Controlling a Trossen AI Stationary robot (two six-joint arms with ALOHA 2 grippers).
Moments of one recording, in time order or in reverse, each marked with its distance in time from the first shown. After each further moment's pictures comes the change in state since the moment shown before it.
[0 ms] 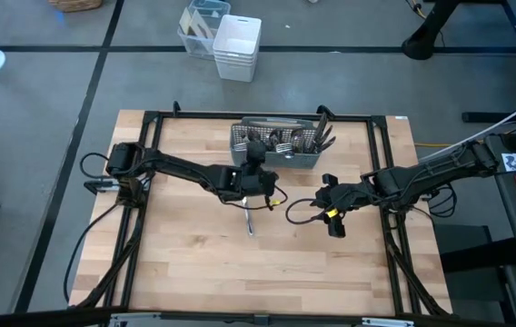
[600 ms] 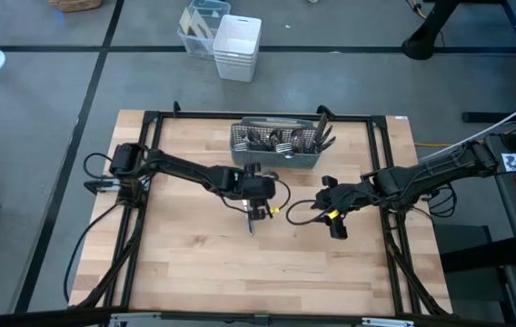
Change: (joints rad) left arm 0.009 0.027 0.001 -0.129 0.718 -0.770; right arm 0.000 0.000 0.000 -0.004 -0.050 0.000
